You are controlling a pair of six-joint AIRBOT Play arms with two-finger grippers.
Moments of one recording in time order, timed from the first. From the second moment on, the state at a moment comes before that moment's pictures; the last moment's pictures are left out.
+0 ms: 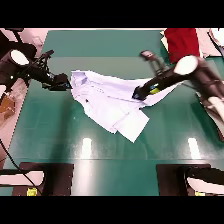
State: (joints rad) left arm 0.02 -1.44 1.38 1.09 -1.23 -1.46; right arm 0.39 -1.39 1.37 -1.16 1.25 1.31
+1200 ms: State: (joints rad) left arm 0.02 -1.44 1.36 1.16 -1.14 -1.47; right arm 0.52 -1.74 1.46 -1.30 1.26 1.37
